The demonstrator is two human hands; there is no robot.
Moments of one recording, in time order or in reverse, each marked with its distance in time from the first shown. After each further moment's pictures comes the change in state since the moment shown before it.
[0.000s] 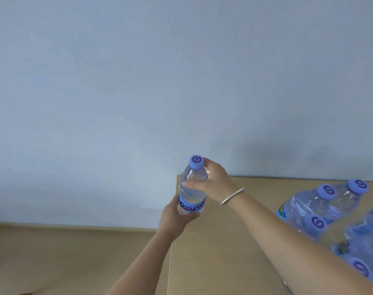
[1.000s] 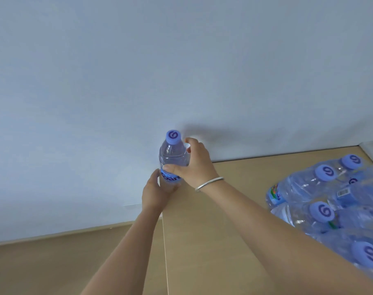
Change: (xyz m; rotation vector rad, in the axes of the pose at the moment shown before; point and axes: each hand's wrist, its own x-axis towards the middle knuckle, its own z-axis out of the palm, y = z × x) left_hand 0.089 -0.010 0.000 0.131 0.062 -0.055; right_hand 0.046 0.028 0.024 -0.185 0.309 0.110
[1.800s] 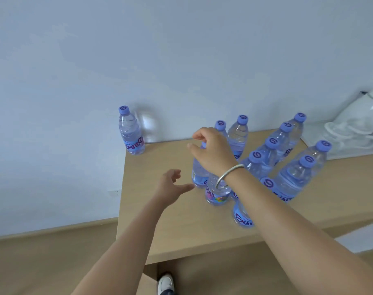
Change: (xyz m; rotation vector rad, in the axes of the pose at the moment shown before) left_hand -0.226 0.076 0.099 -0.023 -0.179 0.194; right_hand -0.199 0.038 -0.190 -0.068 0.159 -0.176
